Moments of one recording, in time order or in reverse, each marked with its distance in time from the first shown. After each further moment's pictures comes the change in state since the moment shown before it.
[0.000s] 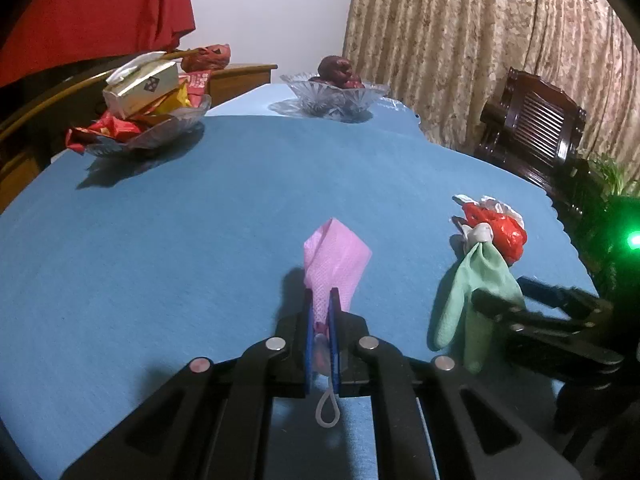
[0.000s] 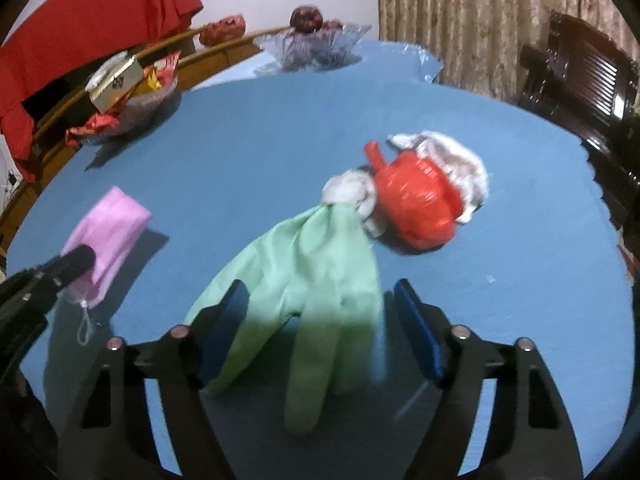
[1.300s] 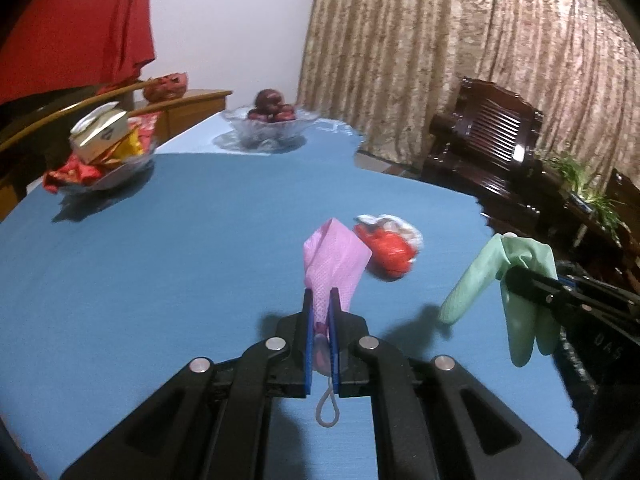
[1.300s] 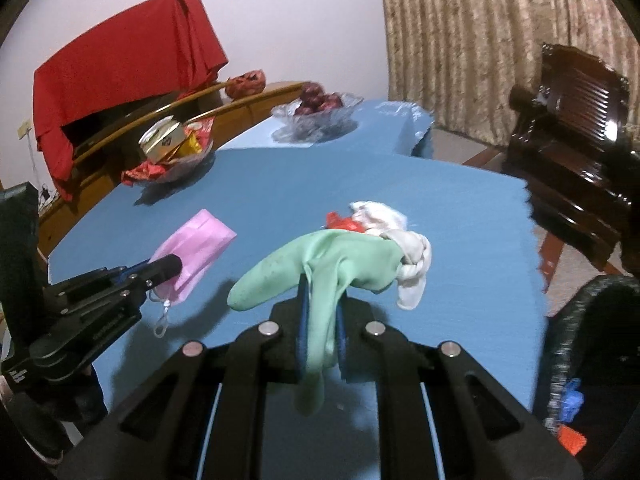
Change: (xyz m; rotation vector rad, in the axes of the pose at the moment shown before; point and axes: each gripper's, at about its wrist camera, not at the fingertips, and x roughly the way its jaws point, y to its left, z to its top) left arm -0.067 -0.095 0.007 0.061 -0.066 -0.126; right arm -0.169 -0.055 -0.023 -0.014 -0.205 0.063
